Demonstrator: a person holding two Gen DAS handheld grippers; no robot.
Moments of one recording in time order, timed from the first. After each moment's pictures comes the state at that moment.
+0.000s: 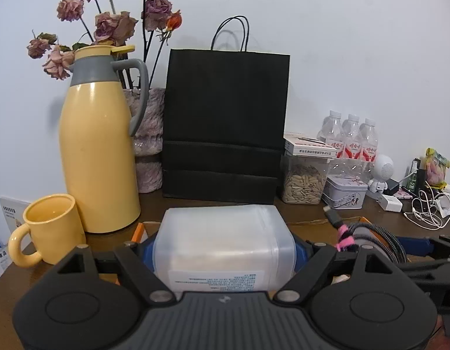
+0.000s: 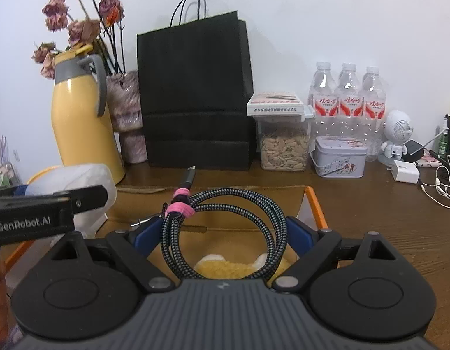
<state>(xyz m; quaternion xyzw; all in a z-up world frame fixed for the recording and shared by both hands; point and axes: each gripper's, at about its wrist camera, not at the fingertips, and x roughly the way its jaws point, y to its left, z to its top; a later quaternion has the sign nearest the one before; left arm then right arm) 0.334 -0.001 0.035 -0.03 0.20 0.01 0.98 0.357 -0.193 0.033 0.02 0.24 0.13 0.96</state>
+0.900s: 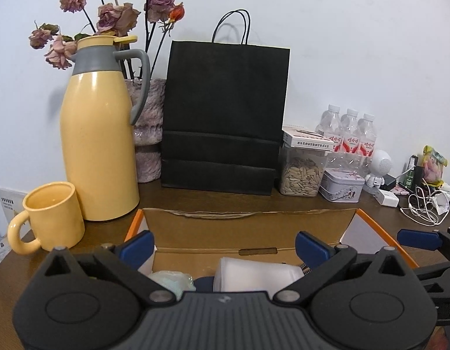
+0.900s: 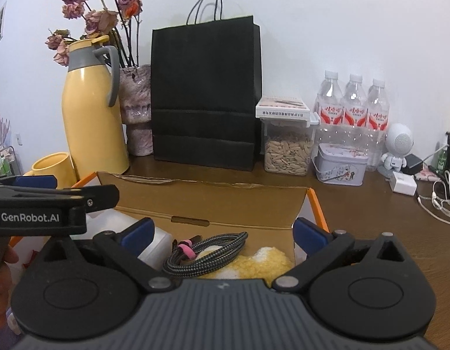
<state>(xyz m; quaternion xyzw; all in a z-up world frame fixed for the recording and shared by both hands) 0.323 0.001 0.032 -0.04 0.21 0.00 0.98 0.338 -0.188 0.034 -0.02 0.22 0.14 0.96</state>
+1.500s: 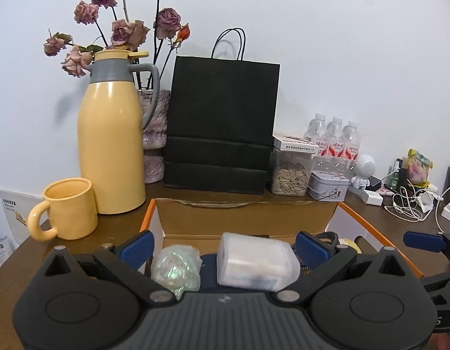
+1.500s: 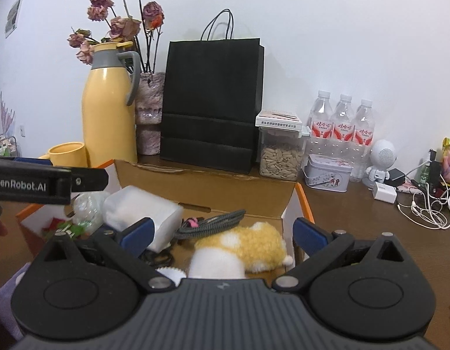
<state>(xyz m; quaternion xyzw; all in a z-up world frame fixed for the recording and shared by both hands) 0.259 0.009 0.033 -0.04 0.19 -0.01 0.98 0.269 -0.194 0.030 -0.05 0.19 0.13 0.97</state>
